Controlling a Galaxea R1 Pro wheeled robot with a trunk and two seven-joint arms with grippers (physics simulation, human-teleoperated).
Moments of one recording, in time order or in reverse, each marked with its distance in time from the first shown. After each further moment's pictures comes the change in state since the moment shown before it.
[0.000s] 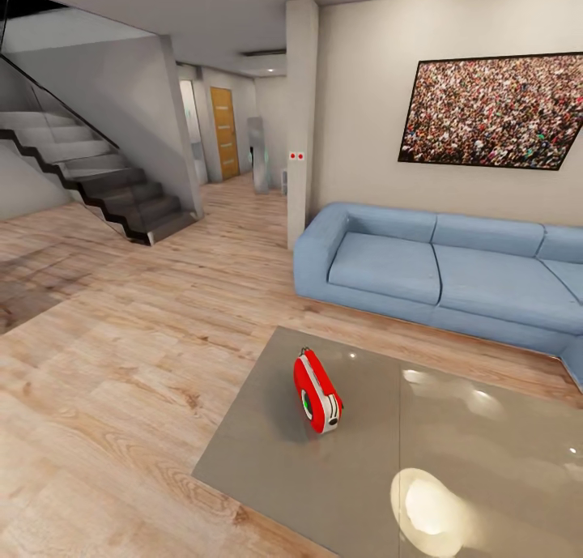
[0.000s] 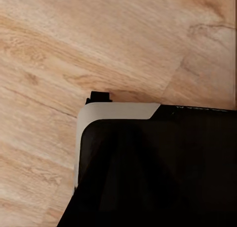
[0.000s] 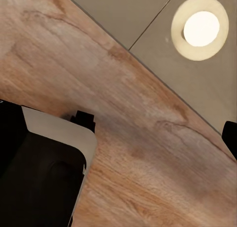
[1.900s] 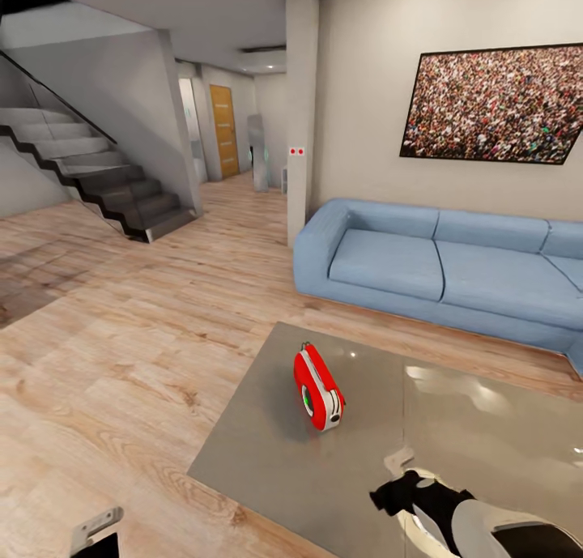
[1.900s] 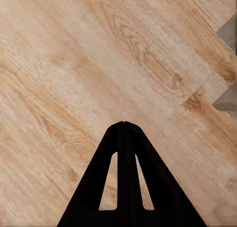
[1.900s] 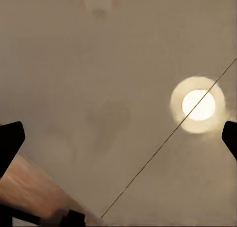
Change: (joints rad) left arm -0.081 0.140 0.107 -0.333 0.250 0.172 -0.009; right arm -0.289 -0.013 -0.001 -0.002 -0.001 0.026 0.165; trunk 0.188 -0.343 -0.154
